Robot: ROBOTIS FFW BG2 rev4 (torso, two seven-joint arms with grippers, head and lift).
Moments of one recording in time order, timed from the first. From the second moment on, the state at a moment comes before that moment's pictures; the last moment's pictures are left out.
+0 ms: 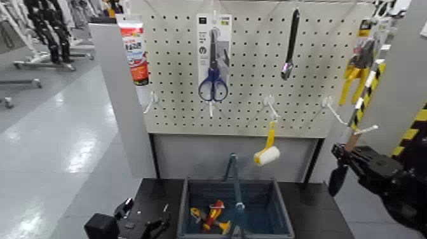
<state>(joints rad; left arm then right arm) 0.18 0.14 -0.12 -1.51 0.20 -0.23 -0.17 -0.05 -0.29 -0.29 -1.66 -0.27 0.25 0.77</state>
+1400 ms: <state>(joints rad) 0.17 0.13 -0.12 -1.51 0.21 -0.23 -0.17 -0.07 -0.22 -0.13 -1.54 -0.57 0.14 0.73</state>
